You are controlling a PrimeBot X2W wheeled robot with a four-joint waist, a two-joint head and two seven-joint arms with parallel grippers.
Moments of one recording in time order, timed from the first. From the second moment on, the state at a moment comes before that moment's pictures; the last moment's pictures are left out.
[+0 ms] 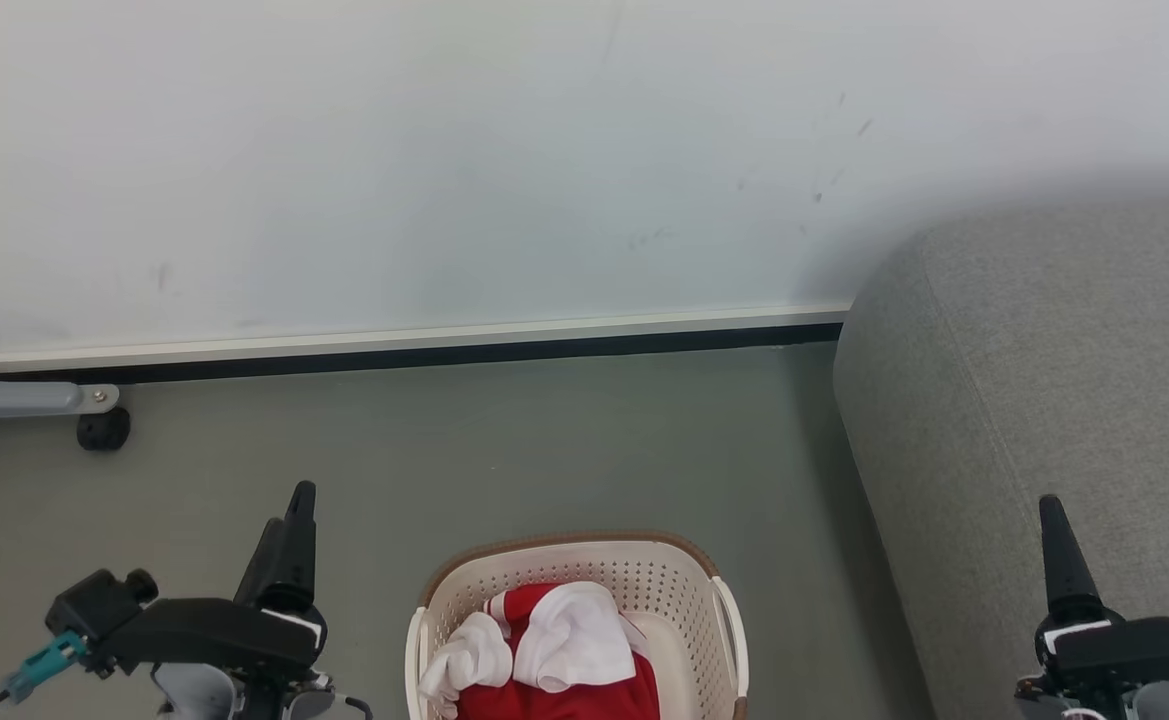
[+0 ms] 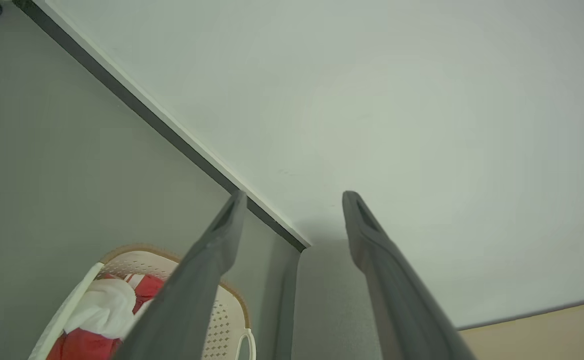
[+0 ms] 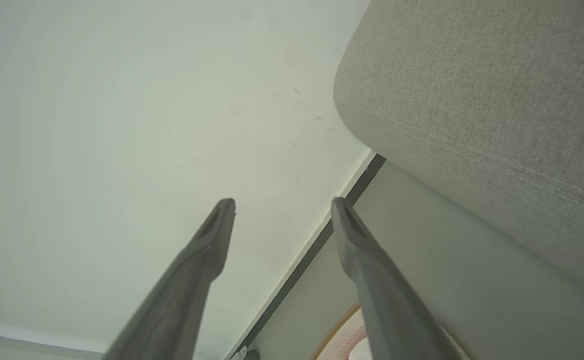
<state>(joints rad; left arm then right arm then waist) -0.18 0.12 -0.12 0.35 -1.21 -0.04 -0.04 -0.10 -0.13 -0.01 0.29 1.18 0.08 -0.03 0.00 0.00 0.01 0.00</state>
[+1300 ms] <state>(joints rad) -0.28 0.19 -0.30 0.45 -0.65 0.07 -0.18 -0.18 -0.24 0.24 0.35 0.53 -0.04 -0.17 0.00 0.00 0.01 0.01</state>
